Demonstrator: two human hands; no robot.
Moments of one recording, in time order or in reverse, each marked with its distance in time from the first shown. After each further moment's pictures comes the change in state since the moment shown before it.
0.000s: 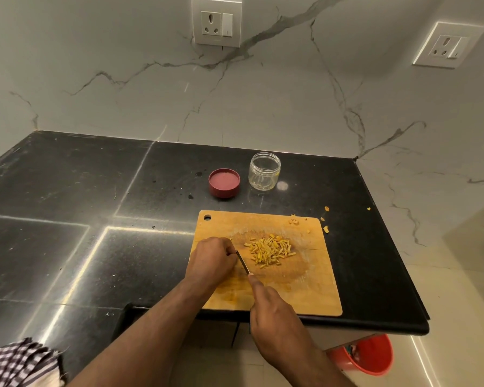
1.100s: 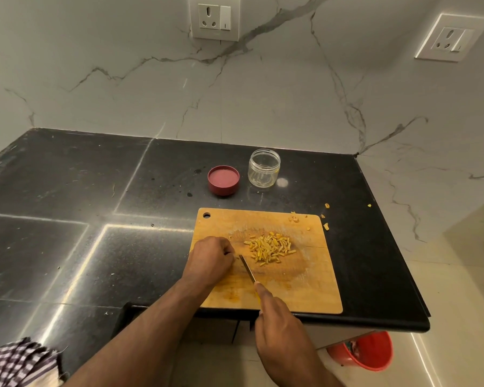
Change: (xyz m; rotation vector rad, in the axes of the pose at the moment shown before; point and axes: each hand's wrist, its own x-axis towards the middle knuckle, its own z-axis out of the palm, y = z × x) left_hand 0.000 -0.005 0.000 -0.055 -0.043 -0.017; right_hand -0.021 0.003 0.001 0.052 0.010 0.016
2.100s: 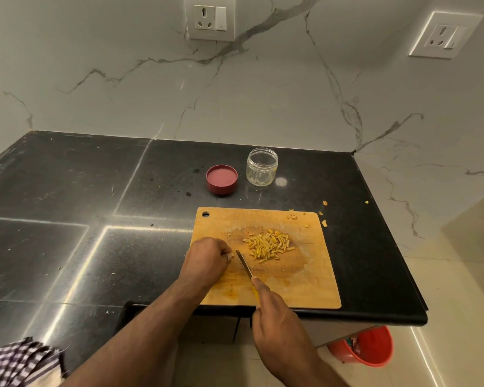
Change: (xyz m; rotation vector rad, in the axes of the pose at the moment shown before) left_hand -0.005 -0.007 0.001 0.036 0.020 0.038; right_hand 0.000 -0.004 0.000 0.044 0.019 -0.016
